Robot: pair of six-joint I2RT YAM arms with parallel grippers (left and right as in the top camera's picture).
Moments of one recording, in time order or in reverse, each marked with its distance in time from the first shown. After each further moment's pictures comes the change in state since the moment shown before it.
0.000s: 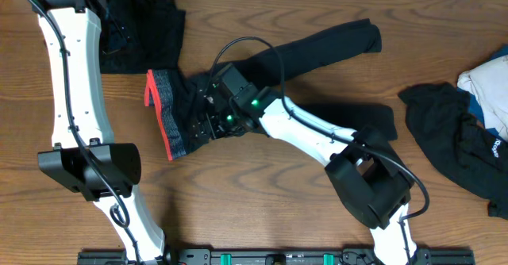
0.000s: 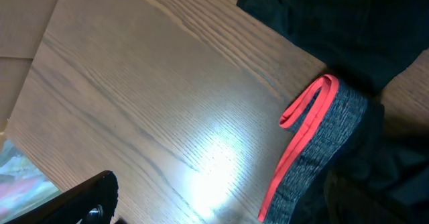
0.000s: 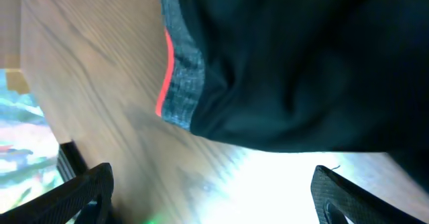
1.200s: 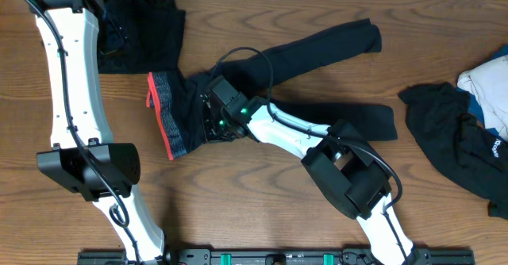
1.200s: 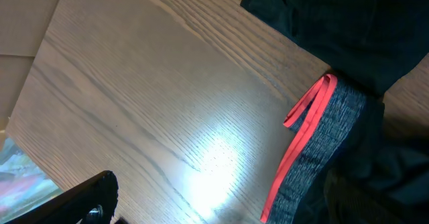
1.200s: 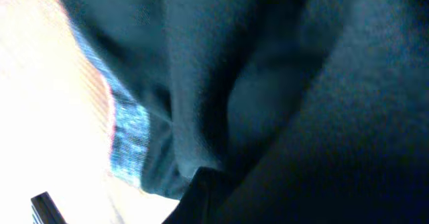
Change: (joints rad) left arm 0.008 0.000 0.000 0.000 0.000 0.000; right arm 0.030 0.125 0.029 0.110 0.091 0.147
